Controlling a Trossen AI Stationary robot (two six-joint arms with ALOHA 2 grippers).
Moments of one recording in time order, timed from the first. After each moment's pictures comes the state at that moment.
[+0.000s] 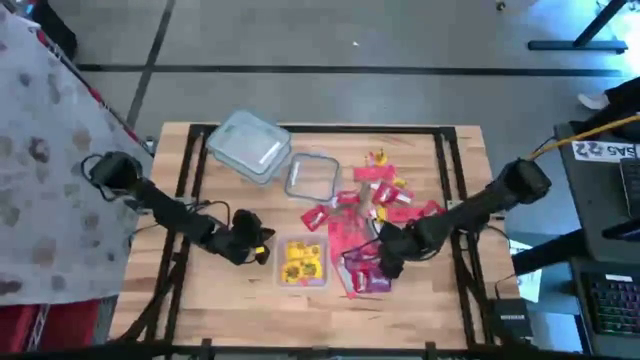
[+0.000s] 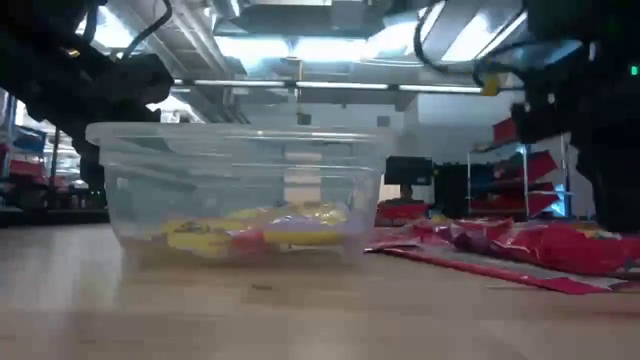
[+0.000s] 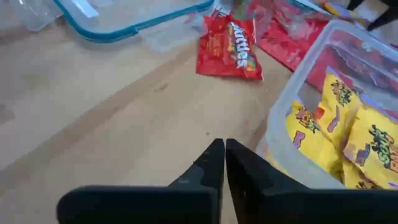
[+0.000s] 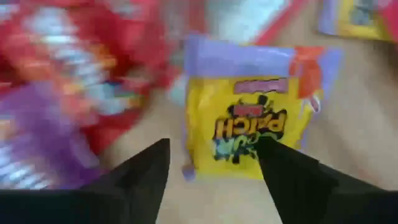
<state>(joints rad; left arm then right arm) -0.50 1.38 0.43 0.12 -0.74 -0.98 0.43 1.52 0.72 -0.69 0.10 1.10</state>
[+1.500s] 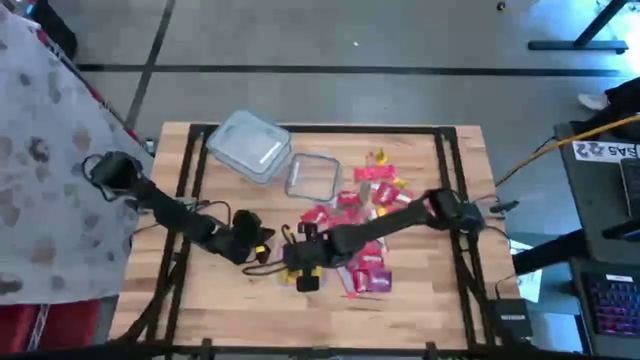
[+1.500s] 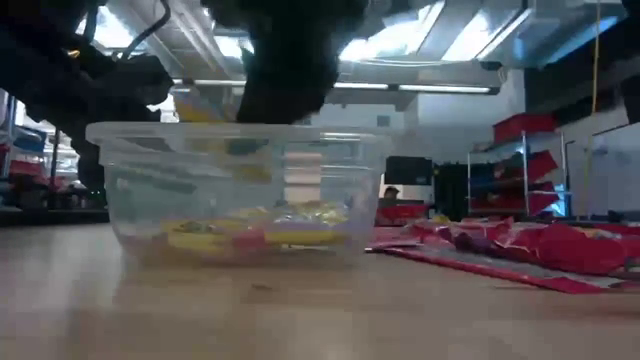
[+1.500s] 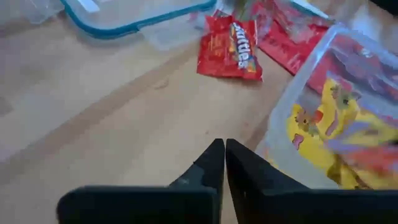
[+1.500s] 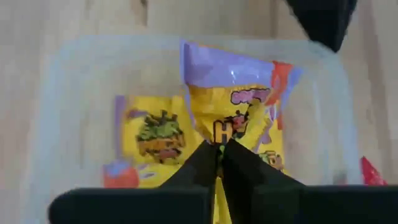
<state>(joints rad) -0.50 1.38 0.42 0.12 -0.74 -1.01 0.29 2.25 1.82 -0.64 0.20 0.19</state>
